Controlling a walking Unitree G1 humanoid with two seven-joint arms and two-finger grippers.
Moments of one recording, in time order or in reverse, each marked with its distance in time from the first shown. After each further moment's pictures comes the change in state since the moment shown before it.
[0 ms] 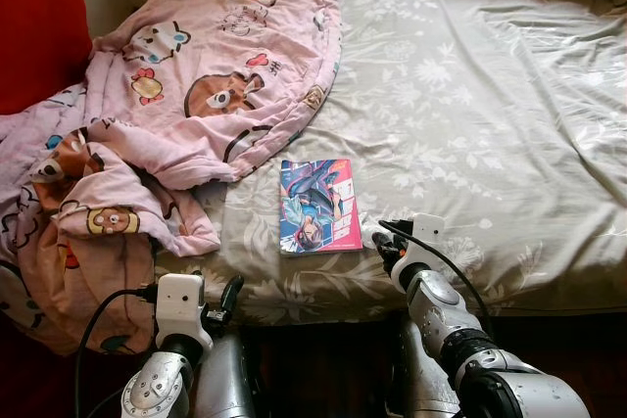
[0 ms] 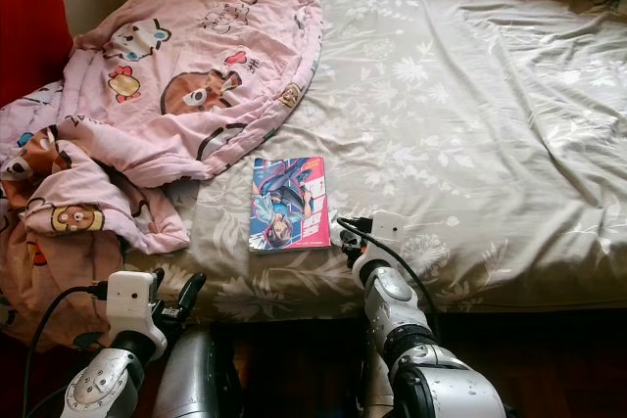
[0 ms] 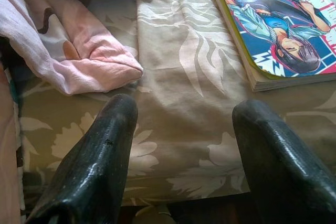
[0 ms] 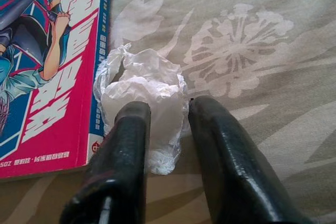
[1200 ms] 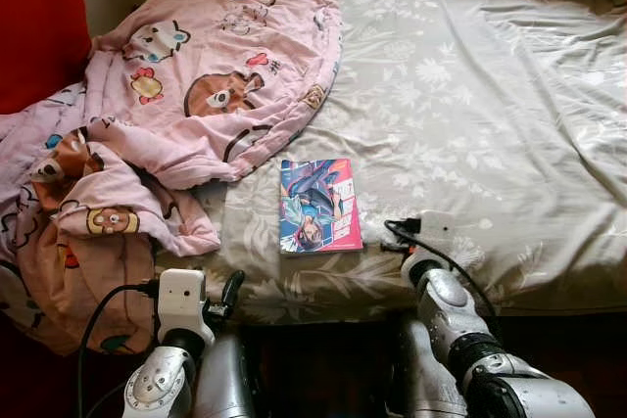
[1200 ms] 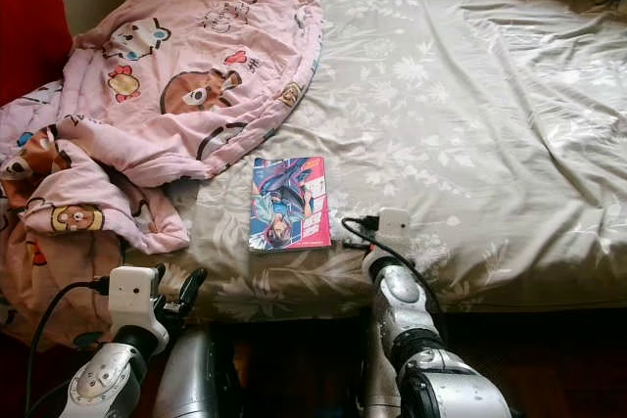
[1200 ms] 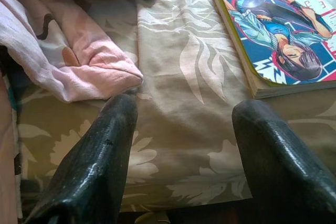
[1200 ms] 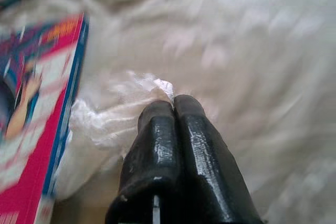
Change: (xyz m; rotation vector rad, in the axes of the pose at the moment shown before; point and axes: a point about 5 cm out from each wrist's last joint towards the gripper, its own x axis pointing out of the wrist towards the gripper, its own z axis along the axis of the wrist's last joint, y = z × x) left arm 0.007 -0.001 0.001 -0.003 -0.003 0.007; right arm -0.005 -0.019 0.029 -0.139 -0.209 -0.089
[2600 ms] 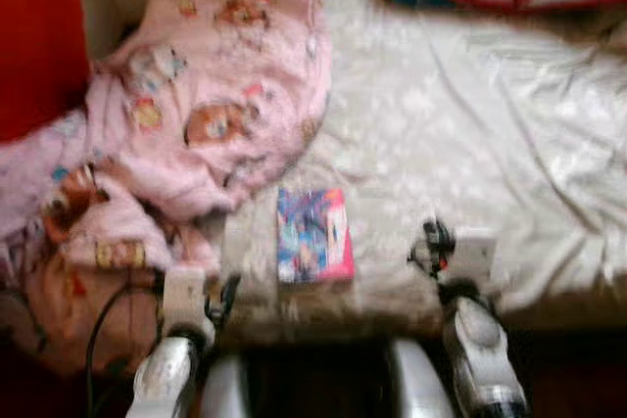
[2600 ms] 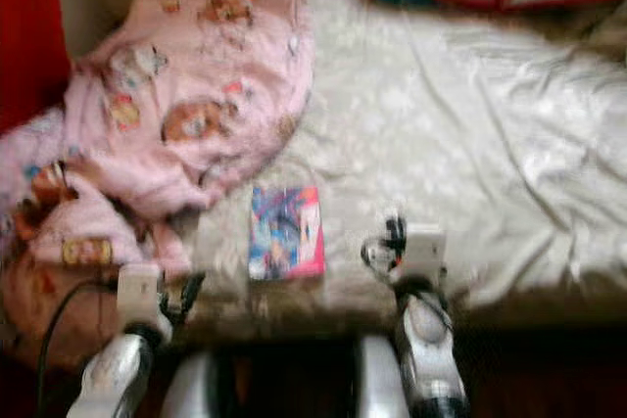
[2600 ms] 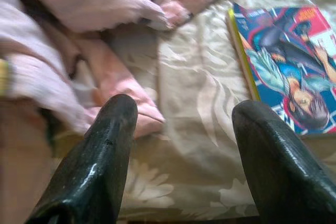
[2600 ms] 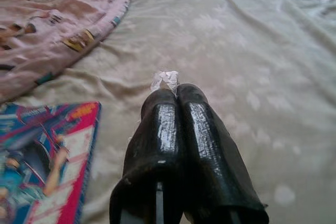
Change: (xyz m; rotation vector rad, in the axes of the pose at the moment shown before) left arm 0.019 0.010 -0.030 -0.009 0.073 0.040; right arm -0.047 -0.018 -0.010 -0.085 -0.189 -0.017
